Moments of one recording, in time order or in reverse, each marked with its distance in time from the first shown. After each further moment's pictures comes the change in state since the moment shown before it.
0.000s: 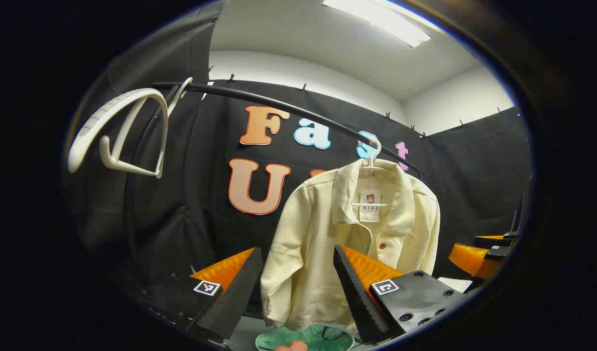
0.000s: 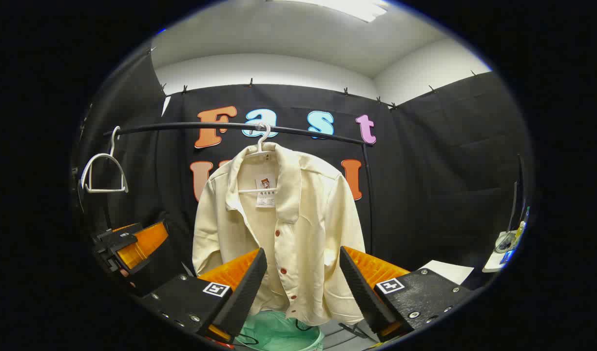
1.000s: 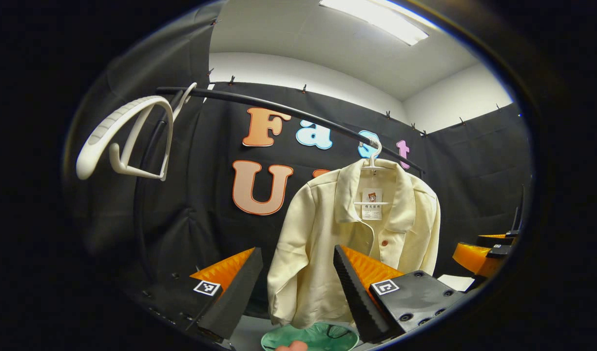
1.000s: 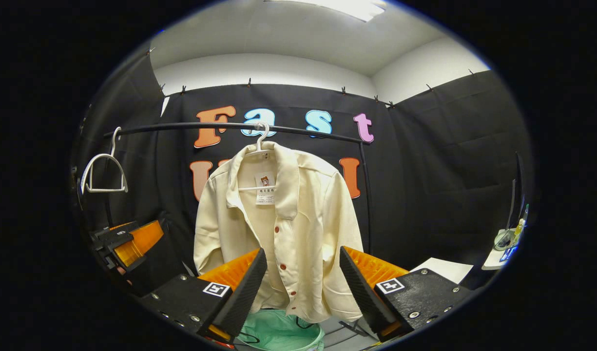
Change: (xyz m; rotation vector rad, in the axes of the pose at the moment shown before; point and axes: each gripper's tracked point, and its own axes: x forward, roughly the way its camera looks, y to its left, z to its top) left arm -0.014 0.010 0.004 0.017 0.001 0.016; right arm -0.011 -0.002 -0.005 0.007 0.007 -0.005
